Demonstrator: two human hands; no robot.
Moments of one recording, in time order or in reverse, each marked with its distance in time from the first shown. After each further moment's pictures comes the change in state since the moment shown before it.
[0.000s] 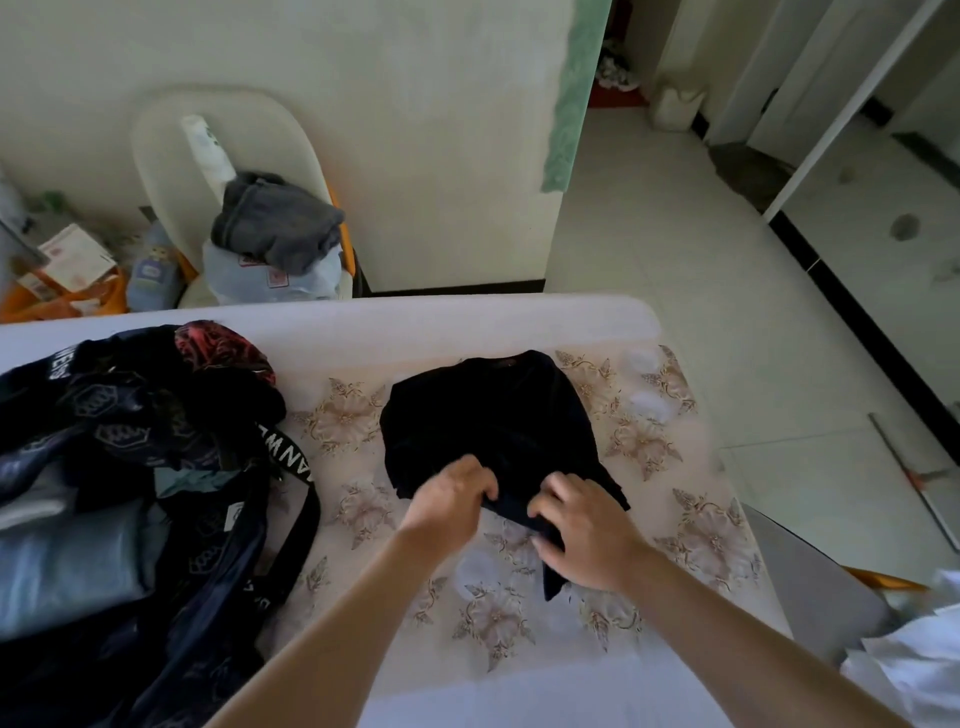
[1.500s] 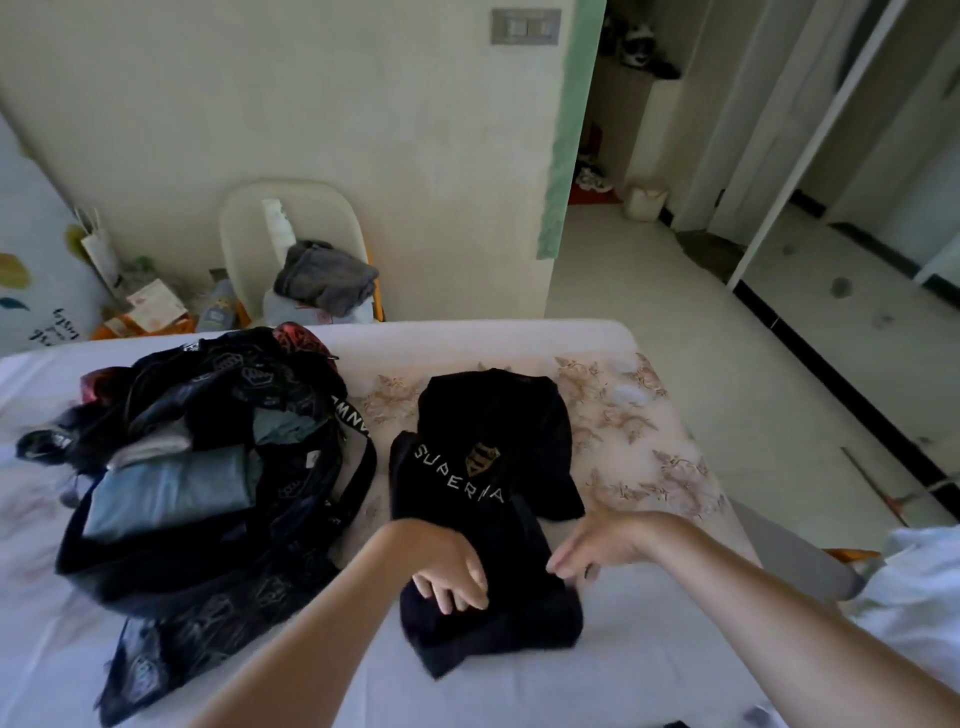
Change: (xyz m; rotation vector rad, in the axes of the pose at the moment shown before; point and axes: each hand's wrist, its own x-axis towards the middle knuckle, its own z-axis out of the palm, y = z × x) left_hand -0.176 0.054 -0.060 -0.073 -0.949 -0.328; right_hand -0.093 -0.107 -0.052 0.460 -0.812 0.486
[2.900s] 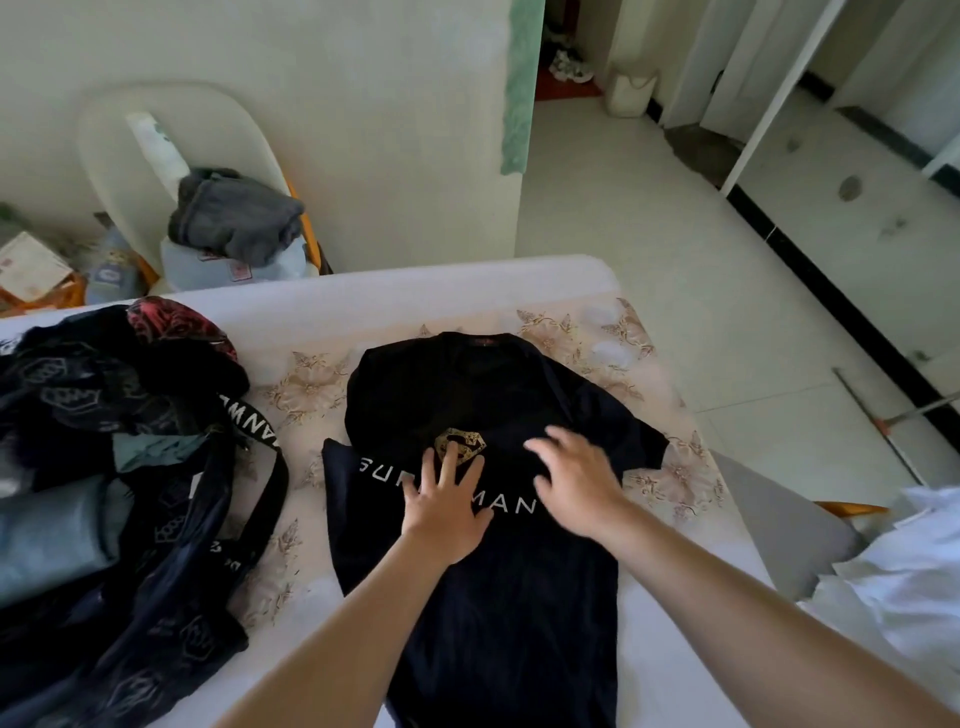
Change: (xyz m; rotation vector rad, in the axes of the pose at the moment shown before) left_hand 0.173 0.037 -0.039 0.421 0.648 -0.155; right_hand 0.116 0.071 -0.049 -0.230 0.789 -0.090
